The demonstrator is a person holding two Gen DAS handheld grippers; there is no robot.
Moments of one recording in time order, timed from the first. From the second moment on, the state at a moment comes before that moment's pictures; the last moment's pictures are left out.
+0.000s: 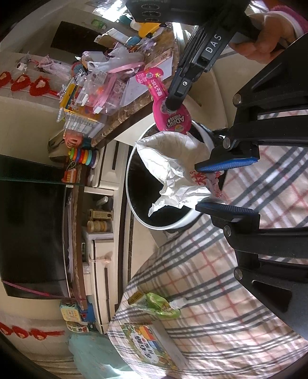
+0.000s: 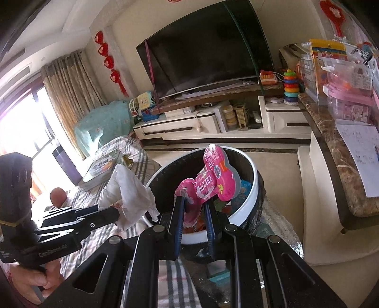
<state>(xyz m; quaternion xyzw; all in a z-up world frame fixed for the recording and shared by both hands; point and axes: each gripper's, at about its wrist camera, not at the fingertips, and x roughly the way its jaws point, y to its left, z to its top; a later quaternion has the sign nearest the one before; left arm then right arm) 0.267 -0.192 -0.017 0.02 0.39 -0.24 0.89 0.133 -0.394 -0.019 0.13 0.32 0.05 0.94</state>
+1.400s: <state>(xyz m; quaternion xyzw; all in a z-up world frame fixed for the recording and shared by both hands) 0.343 -0.234 -0.038 0.04 0.42 -0.23 0.88 0.201 -0.407 -0.035 0.09 0.39 0.05 0.91</state>
